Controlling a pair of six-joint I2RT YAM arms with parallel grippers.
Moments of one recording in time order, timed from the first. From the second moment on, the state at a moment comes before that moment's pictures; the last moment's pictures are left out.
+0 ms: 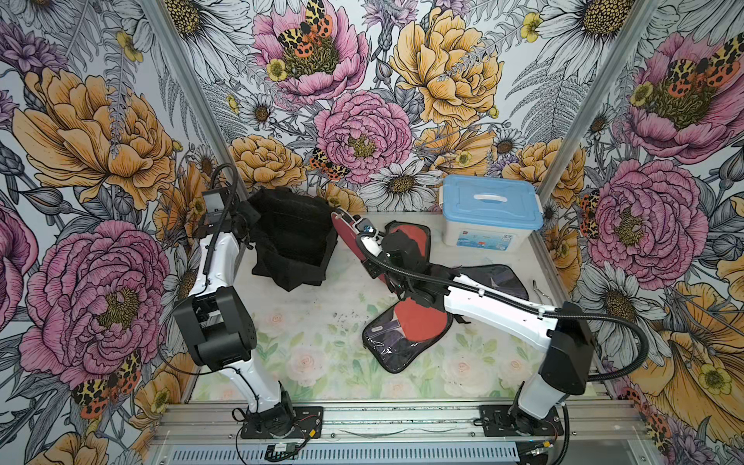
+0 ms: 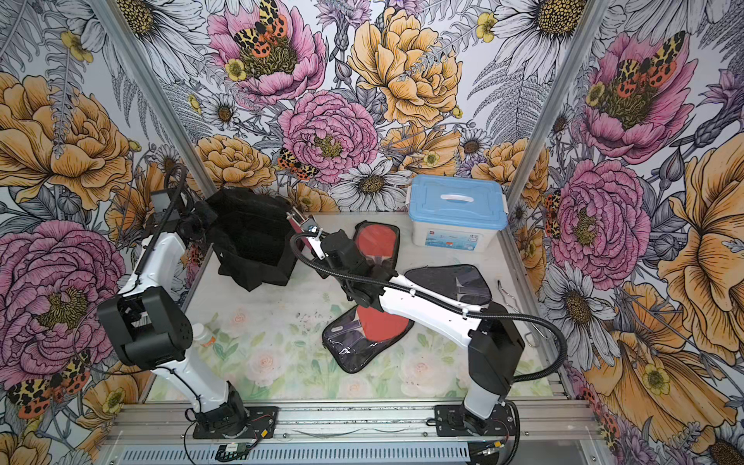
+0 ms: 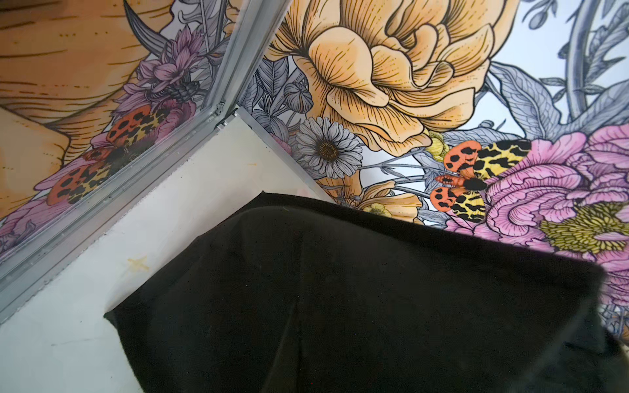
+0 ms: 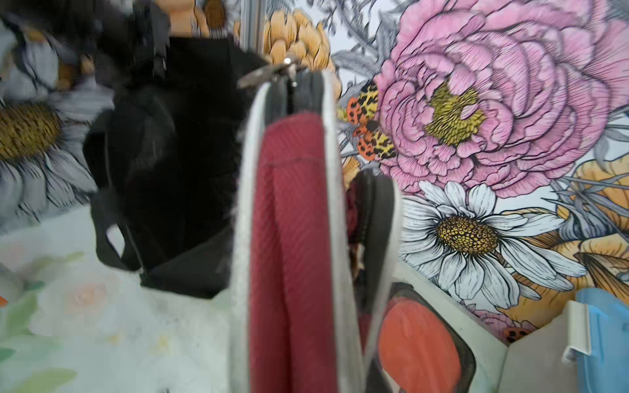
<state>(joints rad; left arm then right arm) 0.33 1.81 1.65 -0.47 0.22 -0.61 0.94 1.75 1.46 -0.06 0.32 -0.22</state>
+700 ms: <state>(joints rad) 0.34 1.94 1.80 -0.54 0.25 -0.59 1.00 2.22 1.58 0.16 0.30 -0.75</state>
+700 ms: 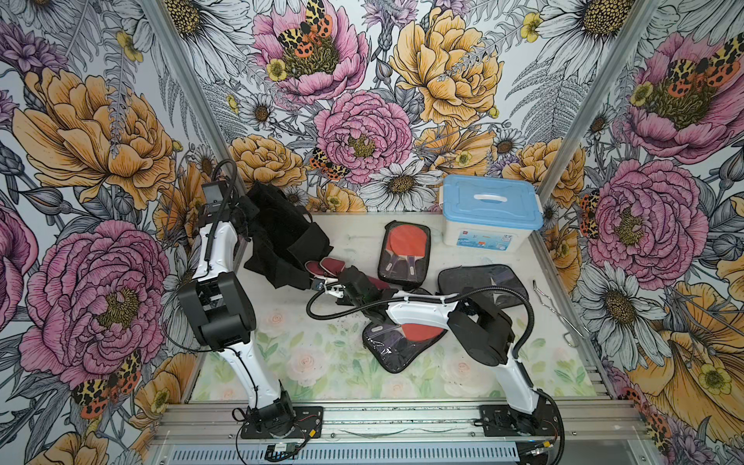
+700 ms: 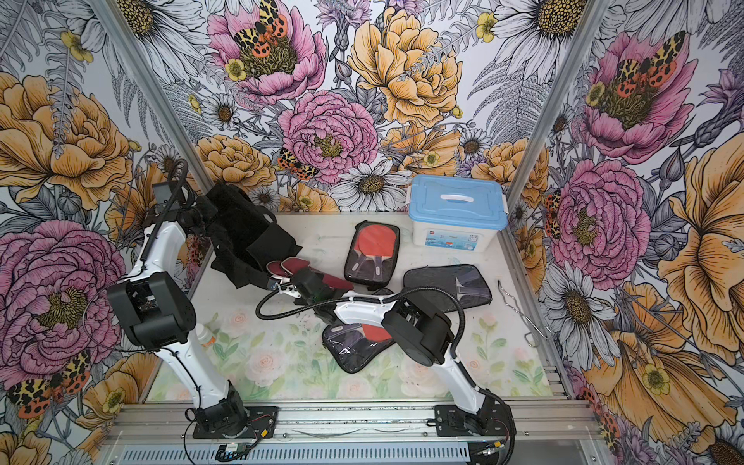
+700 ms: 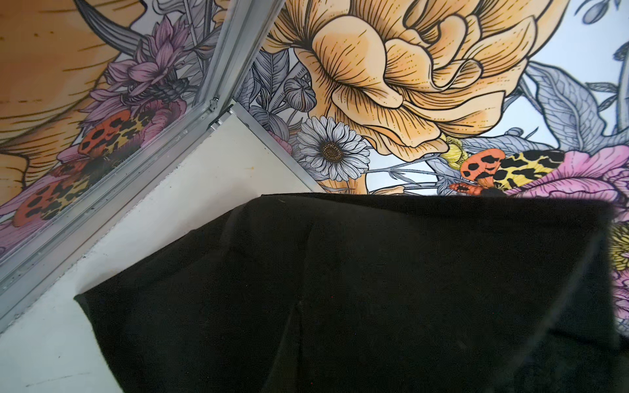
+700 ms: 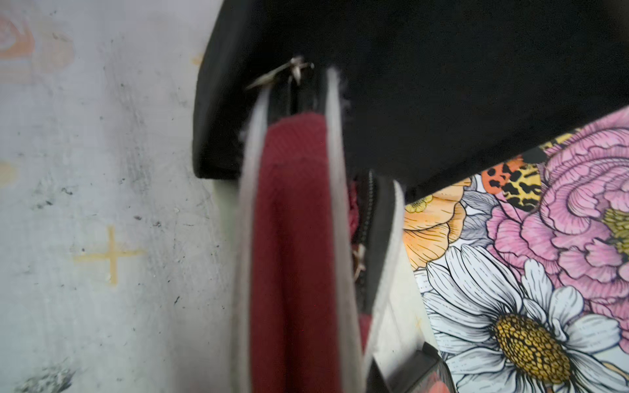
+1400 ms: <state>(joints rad) 0.35 1.94 1.80 -0.54 0.24 -0.58 0.99 2.37 1.78 0.15 0.27 -0.81</state>
